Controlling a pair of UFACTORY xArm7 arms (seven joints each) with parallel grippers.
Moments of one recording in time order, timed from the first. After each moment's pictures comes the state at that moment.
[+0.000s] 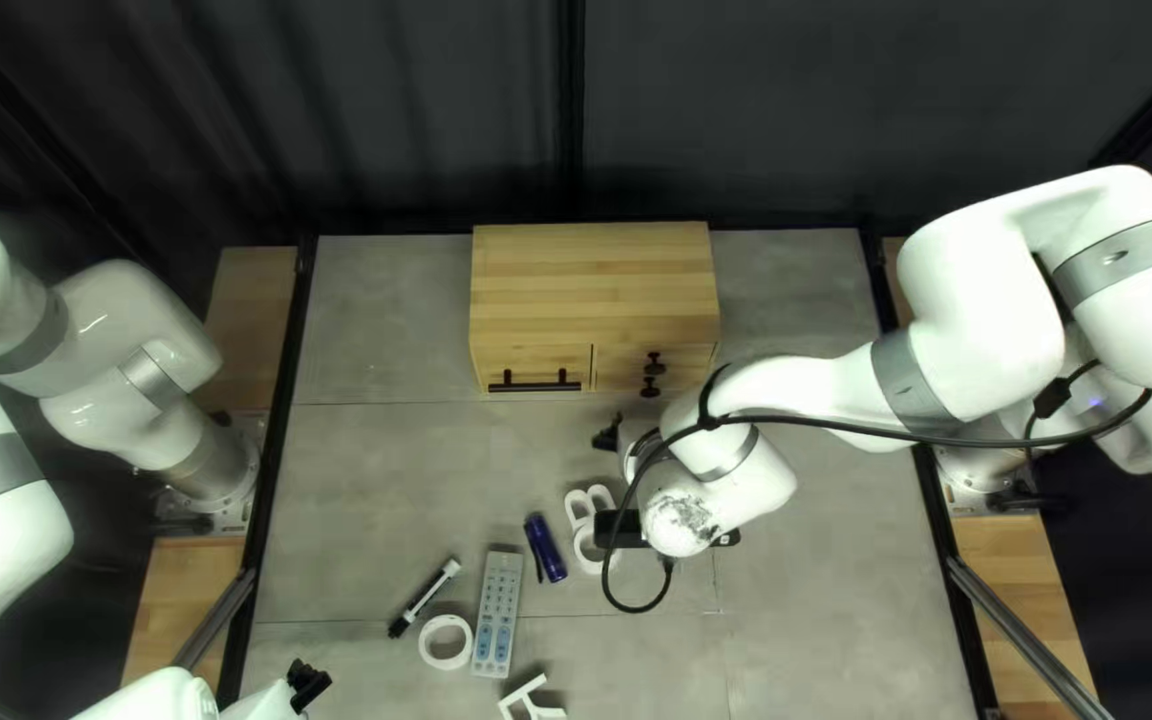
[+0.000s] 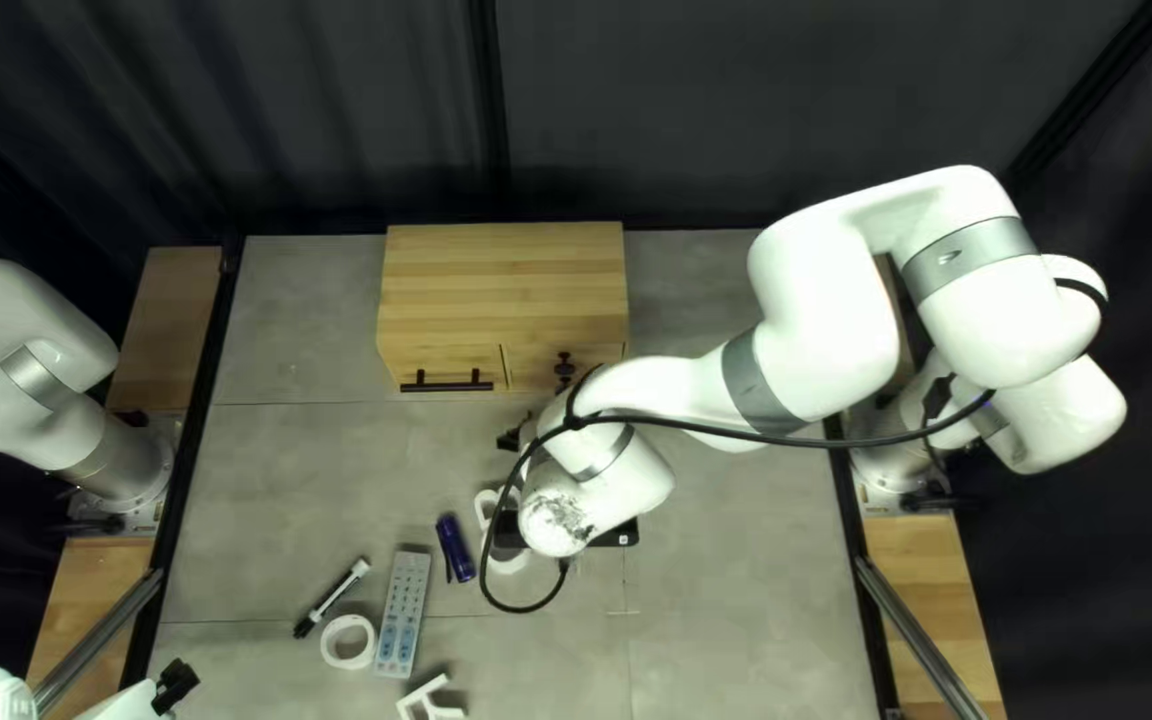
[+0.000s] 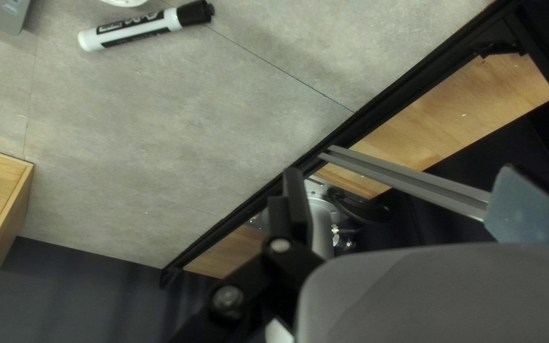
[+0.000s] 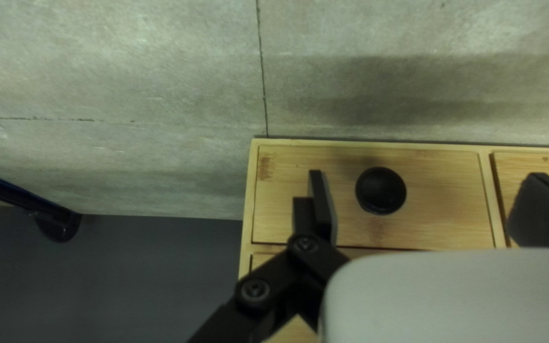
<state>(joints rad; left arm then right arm) -0.84 0.05 -0.21 1.13 0.02 1.53 -0.08 0.45 0.40 -0.25 1.08 -0.71 1.05 -0.88</state>
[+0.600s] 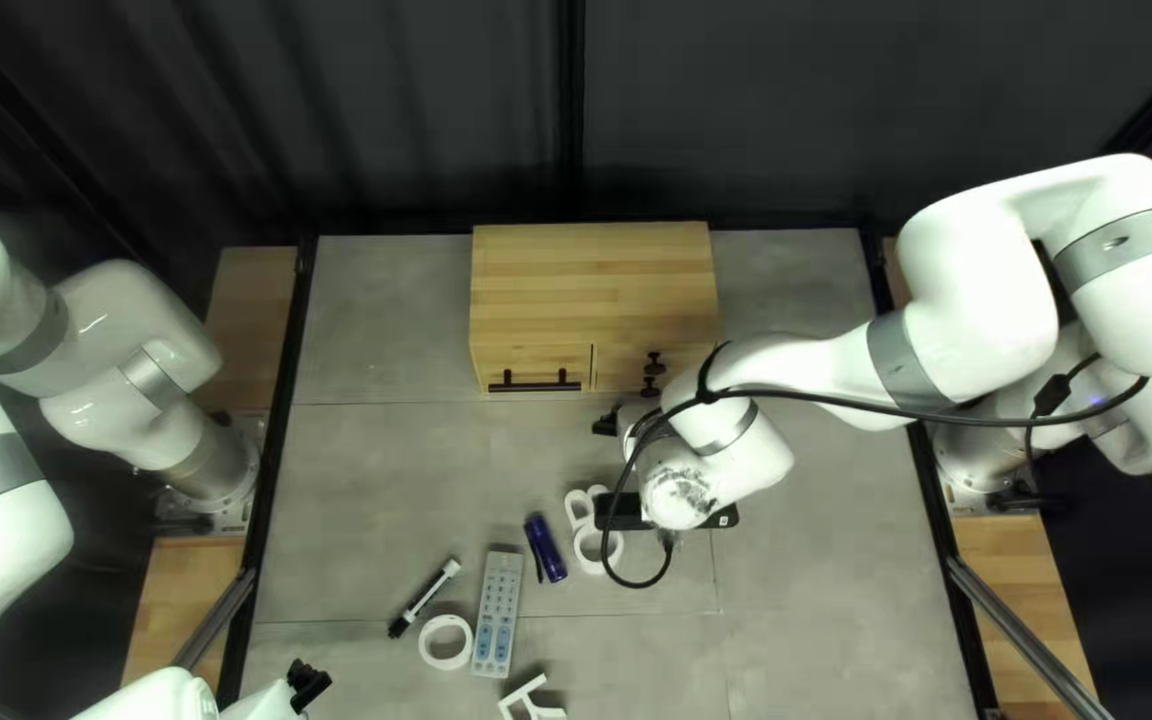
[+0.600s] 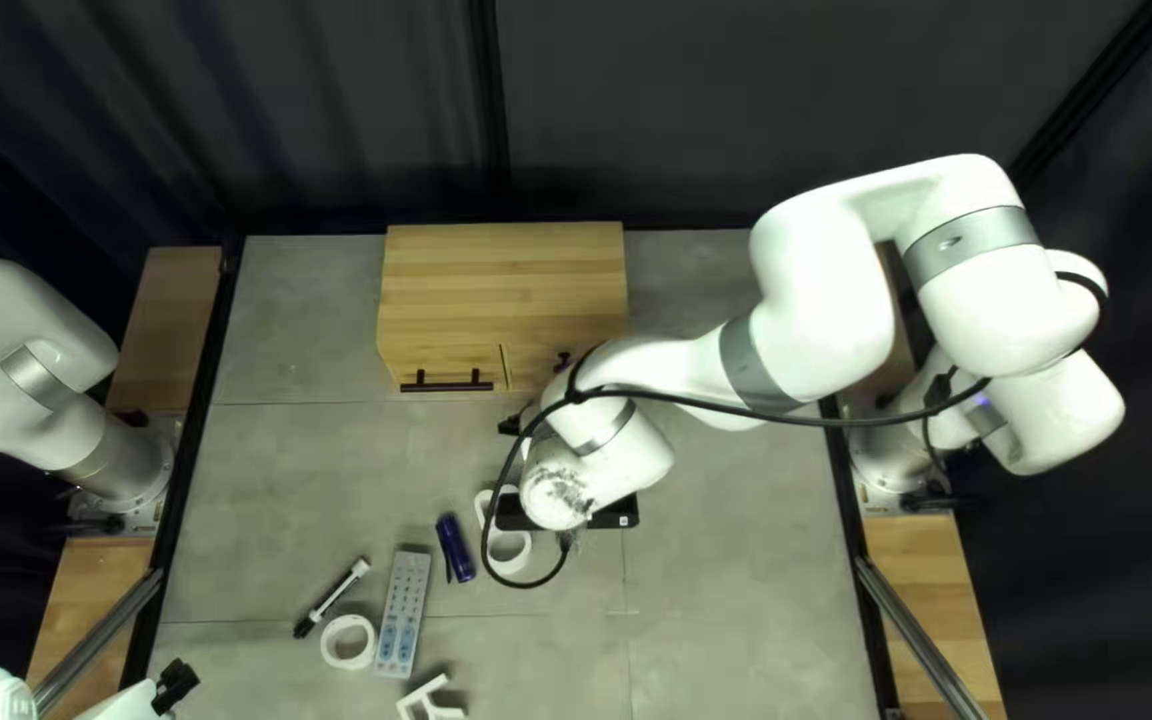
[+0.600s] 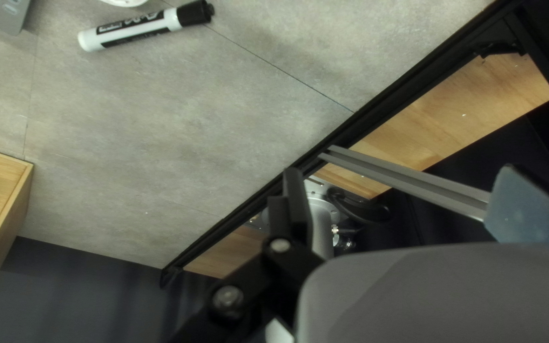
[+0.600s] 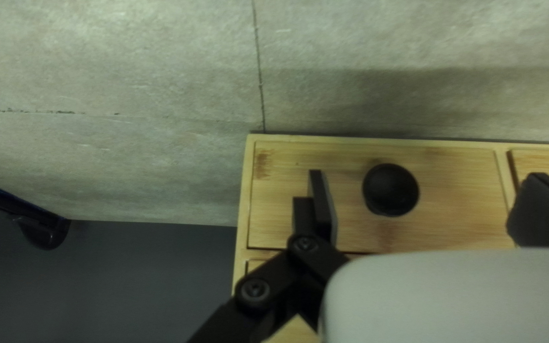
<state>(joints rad) -0.84 0.05 -0.21 1.13 0.02 1.53 -0.08 0.41 0.38 -0.27 1.02 -0.73 0.98 -0.89</state>
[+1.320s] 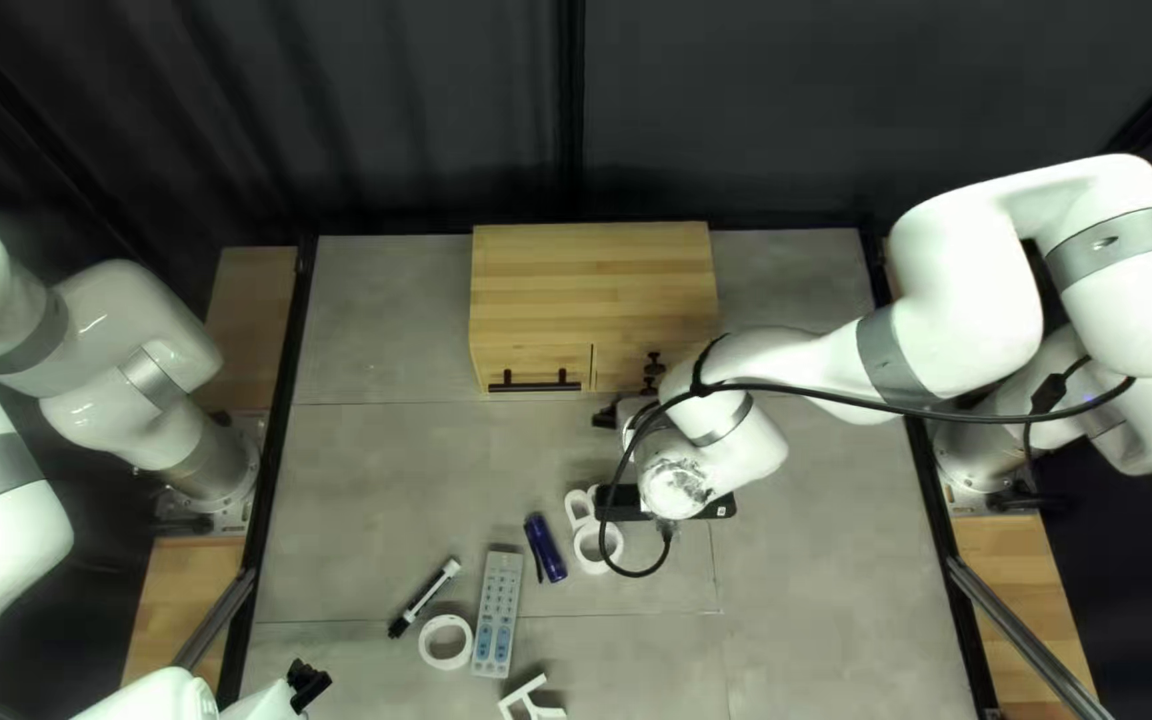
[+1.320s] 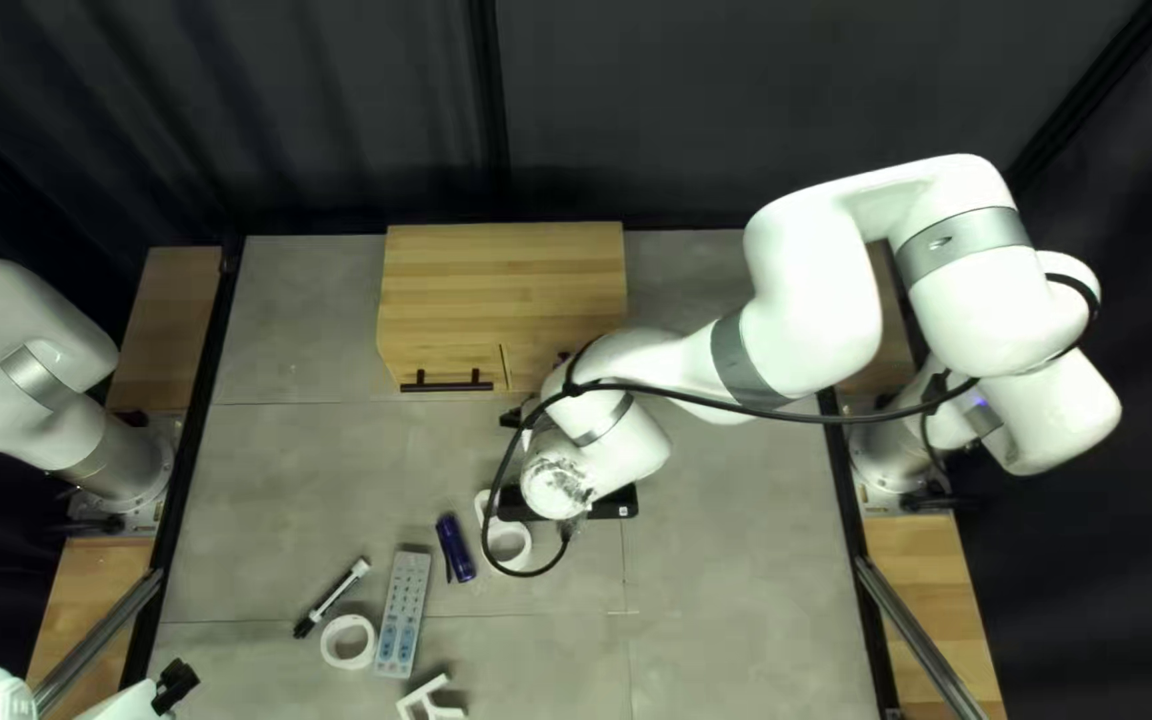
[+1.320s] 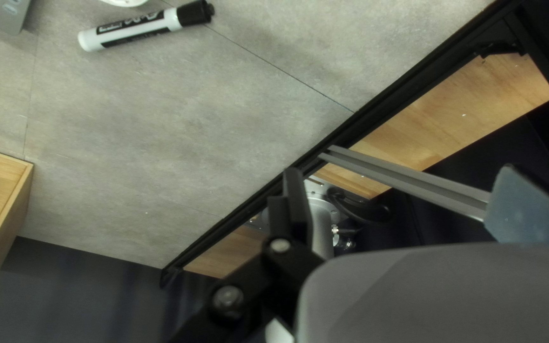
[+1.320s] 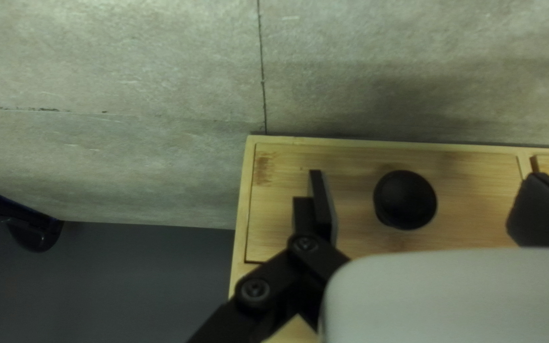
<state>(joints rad) -0.84 0.05 -0.21 1.13 0.02 1.53 -0.08 0.40 0.41 -0.28 1.03 -0.75 0.95 -0.90</state>
